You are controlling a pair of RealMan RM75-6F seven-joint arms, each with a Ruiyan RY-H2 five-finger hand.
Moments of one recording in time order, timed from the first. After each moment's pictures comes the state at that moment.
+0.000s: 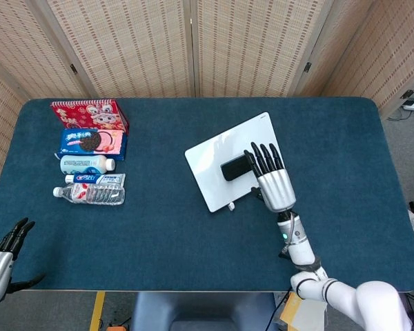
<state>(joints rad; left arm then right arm) -0.02 -1.02 0.04 -1.74 1.59 1.52 -0.02 0.64 -1.86 0.18 -0.90 -1.47 1.45 -0.18</state>
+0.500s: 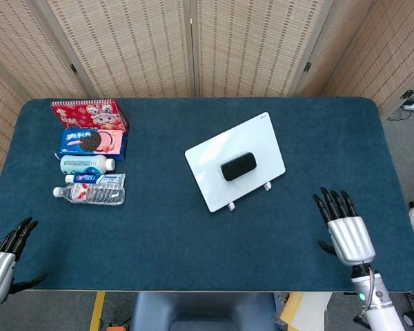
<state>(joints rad) -0.02 -1.04 0.04 -1.70 1.66 1.58 0.00 0.26 -1.22 -0.10 -1.76 -1.43 1.53 -0.44</state>
